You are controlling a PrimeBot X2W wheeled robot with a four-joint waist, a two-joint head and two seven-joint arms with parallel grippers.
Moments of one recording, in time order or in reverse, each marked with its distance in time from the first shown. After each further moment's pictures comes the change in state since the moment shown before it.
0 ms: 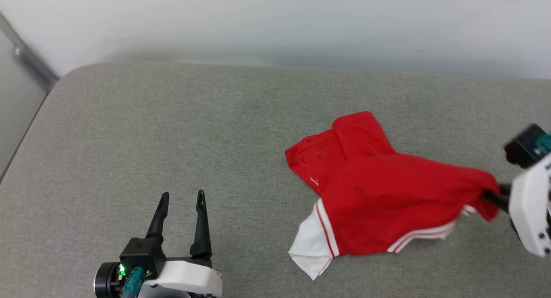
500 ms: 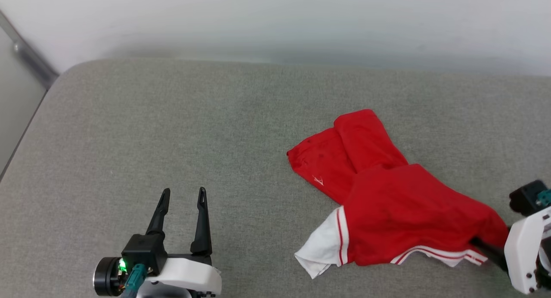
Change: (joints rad) left arm -0.014 0.000 0.005 0.009 0.022 -0.021 0.000; right arm 0.255 0.124 -0.097 0.261 0.002 0.000 -0.147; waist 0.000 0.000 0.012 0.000
